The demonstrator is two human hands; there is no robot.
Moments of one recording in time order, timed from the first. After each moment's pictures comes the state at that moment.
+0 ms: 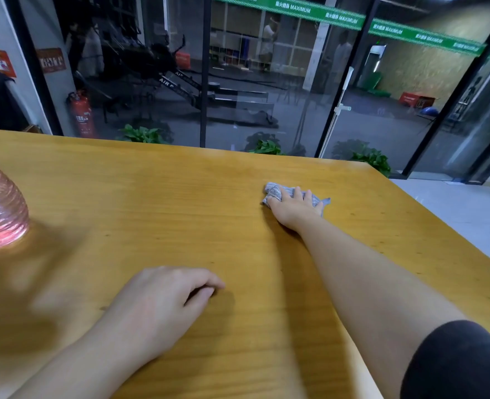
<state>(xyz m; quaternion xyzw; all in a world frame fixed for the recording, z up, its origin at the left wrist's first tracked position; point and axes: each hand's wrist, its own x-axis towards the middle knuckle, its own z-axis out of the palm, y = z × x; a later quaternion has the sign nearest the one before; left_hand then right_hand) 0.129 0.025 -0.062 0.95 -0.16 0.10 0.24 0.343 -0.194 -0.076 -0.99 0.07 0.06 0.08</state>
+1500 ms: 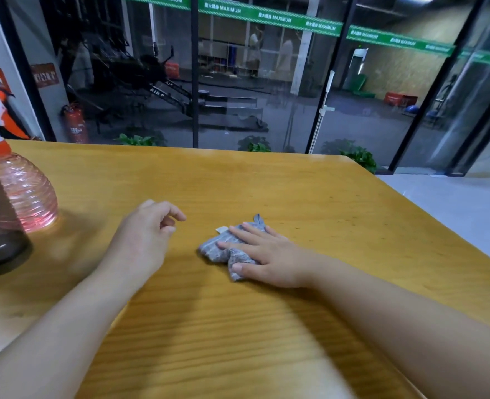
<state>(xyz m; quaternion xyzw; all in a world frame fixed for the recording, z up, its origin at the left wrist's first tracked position) 0.144 0.050 -0.061 0.90 -0.02 0.24 0.36 0.167 -0.191 -0.070 -0.93 -0.35 0.10 0.07</state>
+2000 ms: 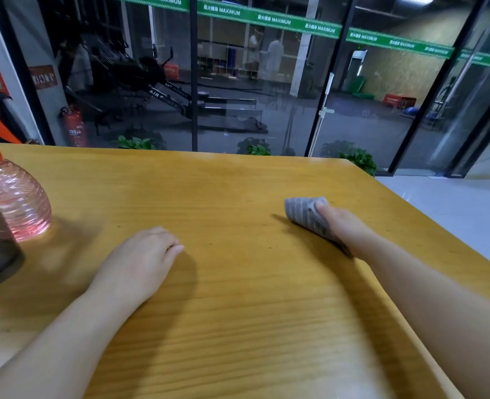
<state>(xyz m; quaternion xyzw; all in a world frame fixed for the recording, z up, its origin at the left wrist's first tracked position) 0.139 0.055 -0.067 0.97 -0.08 0.15 0.18 0.224 -0.281 -0.046 -0.89 0.12 0.02 0.43</state>
